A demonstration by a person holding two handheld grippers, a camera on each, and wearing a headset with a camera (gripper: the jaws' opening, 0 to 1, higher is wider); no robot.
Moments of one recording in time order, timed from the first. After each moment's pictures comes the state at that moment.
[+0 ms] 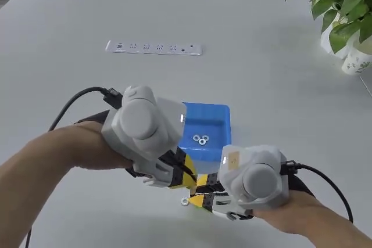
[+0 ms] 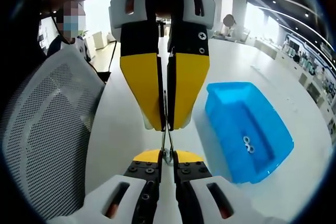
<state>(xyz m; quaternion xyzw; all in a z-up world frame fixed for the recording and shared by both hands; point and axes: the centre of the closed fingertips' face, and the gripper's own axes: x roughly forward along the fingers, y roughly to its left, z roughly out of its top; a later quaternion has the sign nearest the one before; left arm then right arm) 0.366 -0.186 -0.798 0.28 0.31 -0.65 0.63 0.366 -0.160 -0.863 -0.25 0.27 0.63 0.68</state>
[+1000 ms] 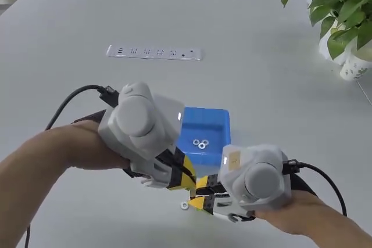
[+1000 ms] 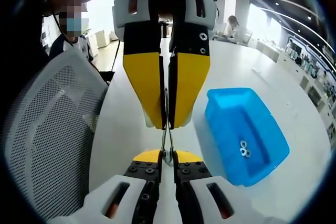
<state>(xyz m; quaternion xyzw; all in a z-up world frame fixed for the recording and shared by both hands) 0.365 -0.185 -0.785 0.27 0.30 -0.65 0.64 0.365 -0.161 -0.850 -0.26 0.27 0.64 0.68</state>
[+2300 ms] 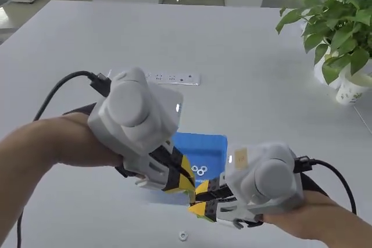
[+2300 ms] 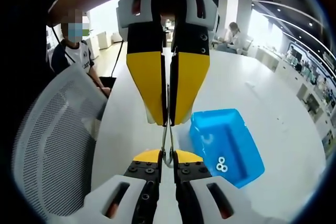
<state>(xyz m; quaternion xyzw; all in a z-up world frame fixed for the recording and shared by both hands) 0.391 -0.181 -0.733 0.29 0.30 -0.65 0.64 0.391 -0.157 -0.798 -0.26 0.24 0.64 0.68</state>
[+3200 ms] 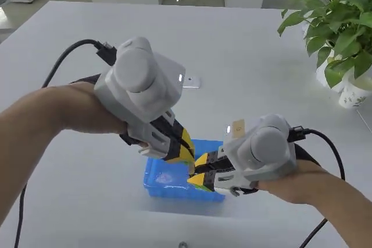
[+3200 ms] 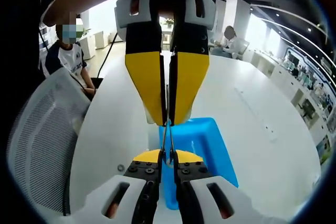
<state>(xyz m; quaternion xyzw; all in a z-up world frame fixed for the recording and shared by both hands) 0.445 -0.175 -0.727 0.32 0.29 -0.64 0.64 0.451 -0.149 -0.792 -0.27 0.23 0.64 0.69</state>
